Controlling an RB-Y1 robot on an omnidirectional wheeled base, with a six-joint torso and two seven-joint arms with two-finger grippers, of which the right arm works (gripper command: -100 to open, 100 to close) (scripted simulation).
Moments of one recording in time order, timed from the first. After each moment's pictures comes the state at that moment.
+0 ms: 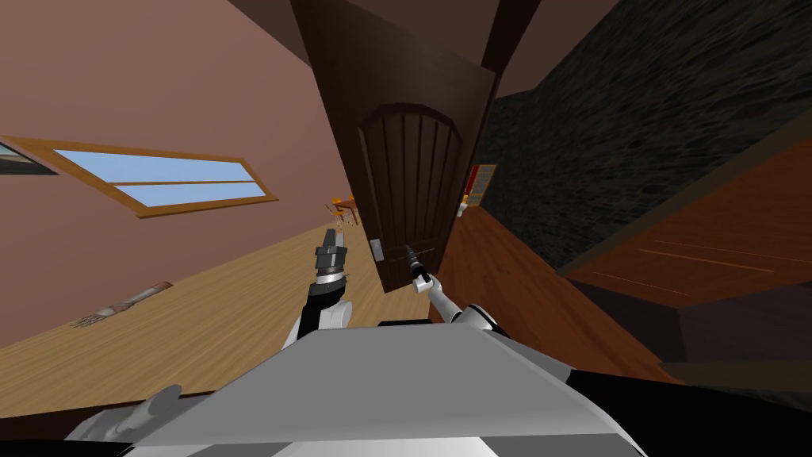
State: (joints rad) arm -0.41 -0.01 0.34 -0.76 -0.28 -0.45 0.13
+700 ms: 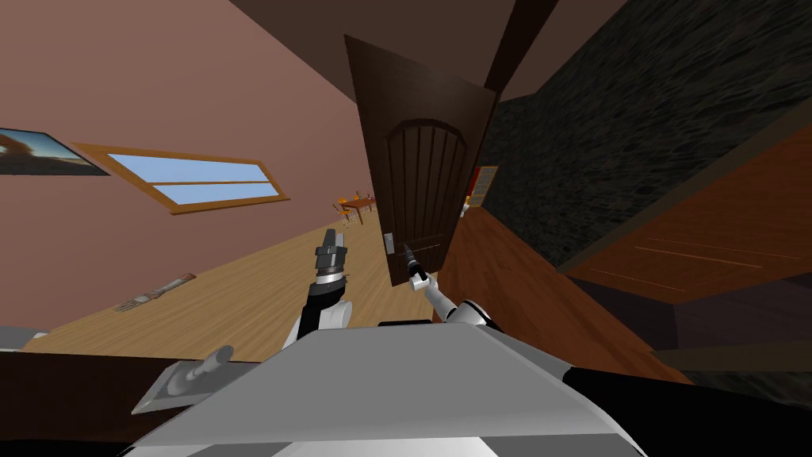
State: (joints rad) arm -0.46 0.03 0.34 -0.71 -0.31 -0.45 0.14
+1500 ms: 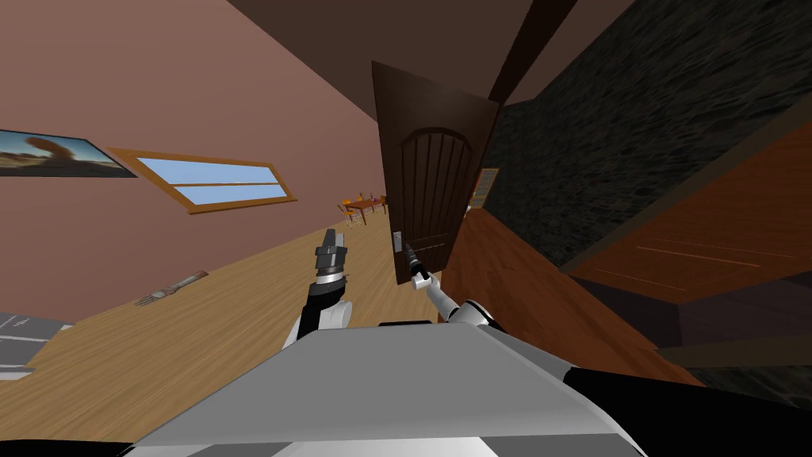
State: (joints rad) arm -0.45 0.00 0.34 -0.73 -0.32 -0.44 0.15
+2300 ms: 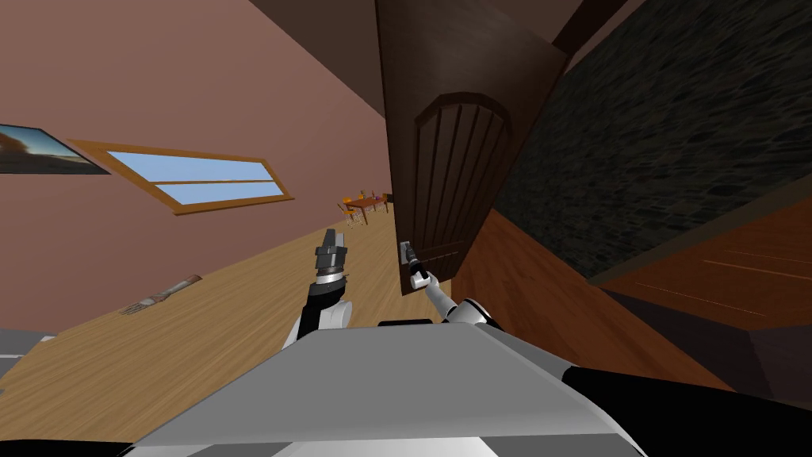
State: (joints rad) arm -0.47 0.02 0.32 -0.70 -0.32 -0.45 0.16
